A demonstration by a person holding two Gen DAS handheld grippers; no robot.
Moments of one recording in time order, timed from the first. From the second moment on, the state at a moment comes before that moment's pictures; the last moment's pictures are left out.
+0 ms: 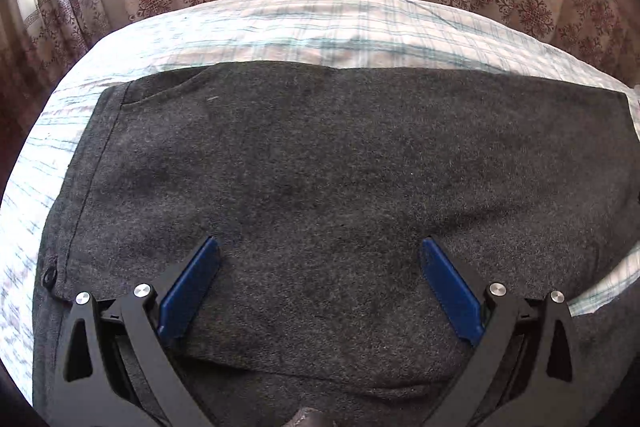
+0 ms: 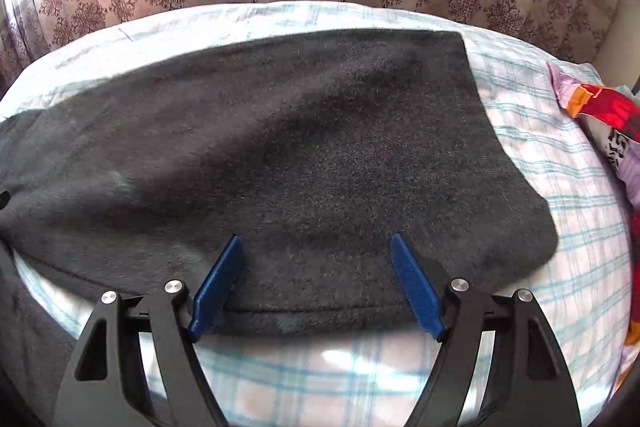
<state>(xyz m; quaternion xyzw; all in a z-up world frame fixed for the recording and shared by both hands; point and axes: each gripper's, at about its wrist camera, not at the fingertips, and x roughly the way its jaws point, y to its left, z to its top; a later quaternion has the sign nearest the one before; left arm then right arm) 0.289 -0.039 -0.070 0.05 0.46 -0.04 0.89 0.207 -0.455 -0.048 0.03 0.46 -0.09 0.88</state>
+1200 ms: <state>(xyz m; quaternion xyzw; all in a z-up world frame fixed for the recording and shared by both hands) 0.075 0.055 -0.068 0.07 0.49 0.02 0.87 -0.027 -0.274 -0.078 -0.02 0.53 0.04 0.85</state>
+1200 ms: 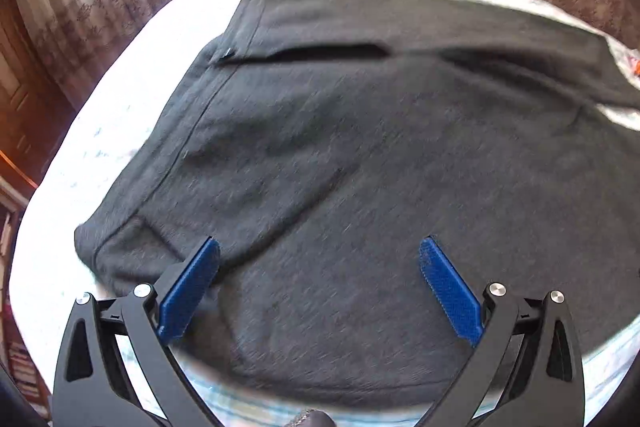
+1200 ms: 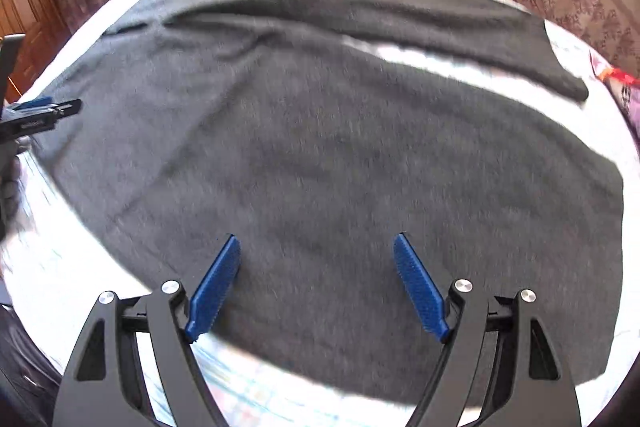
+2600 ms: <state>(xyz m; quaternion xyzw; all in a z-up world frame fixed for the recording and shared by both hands) 0.347 0.040 -0.021 -0.08 0.50 0.04 0.86 0.101 -0.397 -0.042 0.07 0.48 -0.03 0.87</state>
